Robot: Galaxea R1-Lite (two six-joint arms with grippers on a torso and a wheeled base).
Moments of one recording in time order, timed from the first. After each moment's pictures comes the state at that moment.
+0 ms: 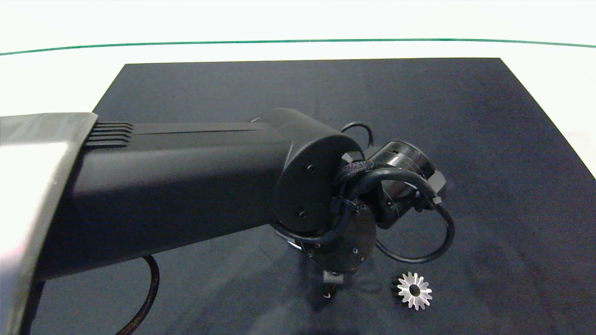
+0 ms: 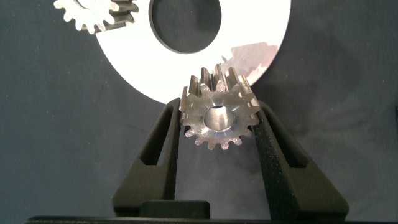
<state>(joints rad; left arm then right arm) -1.04 2.11 -1.97 0.98 0.61 -0.45 0.36 1.06 -1.36 0.82 -0.23 0.02</state>
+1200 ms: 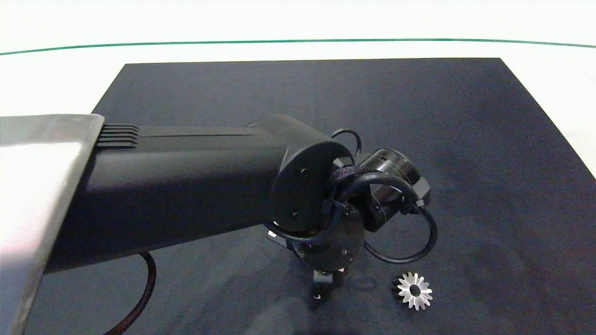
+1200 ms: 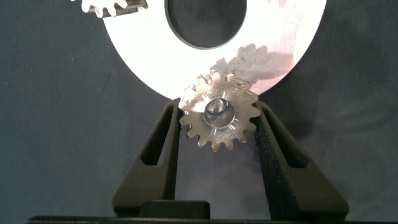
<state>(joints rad) -1.03 2.10 -1.92 0.98 0.60 -0.48 0.36 1.07 -1.36 0.82 -0.22 0.02</state>
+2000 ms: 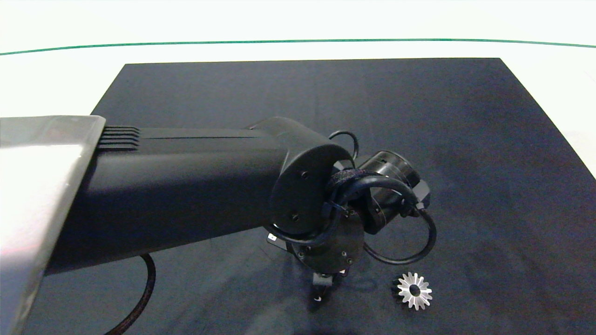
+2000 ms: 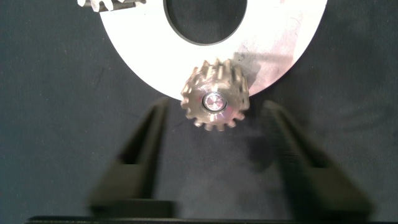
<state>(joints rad) -1.03 2.10 -1.91 0.98 0.60 -0.51 0.34 1.07 -1.36 0.82 -0.21 0.02</state>
